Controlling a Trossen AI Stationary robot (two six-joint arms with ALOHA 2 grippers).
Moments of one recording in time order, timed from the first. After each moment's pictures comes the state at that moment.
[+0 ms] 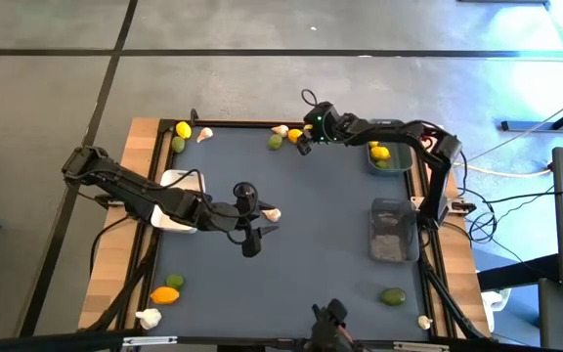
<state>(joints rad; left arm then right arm) -0.30 1.39 0.94 -0.05 -0.48 -0.29 -0.63 1.90 1.20 -0.03 -0.02 0.12</state>
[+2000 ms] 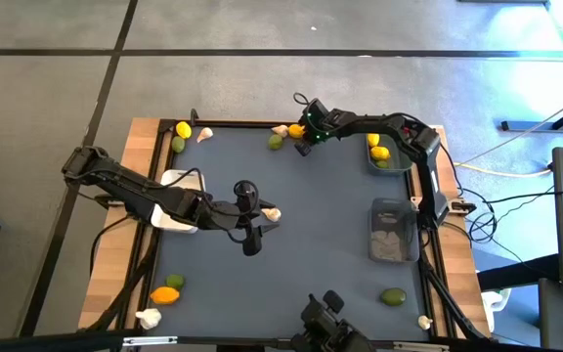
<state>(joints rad) -0.29 1.39 0.94 -0.05 -0.48 -0.28 -0.67 2.11 1.40 -0.27 -0.04 0.02</state>
